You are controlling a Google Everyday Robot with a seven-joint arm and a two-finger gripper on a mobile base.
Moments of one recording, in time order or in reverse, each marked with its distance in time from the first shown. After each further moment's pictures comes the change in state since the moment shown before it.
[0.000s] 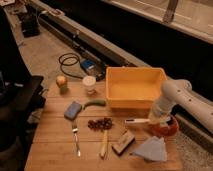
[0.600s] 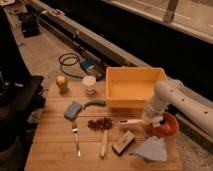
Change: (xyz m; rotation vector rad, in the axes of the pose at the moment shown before) arm -0.055 0.017 0.015 -0.022 -0.041 -0.066
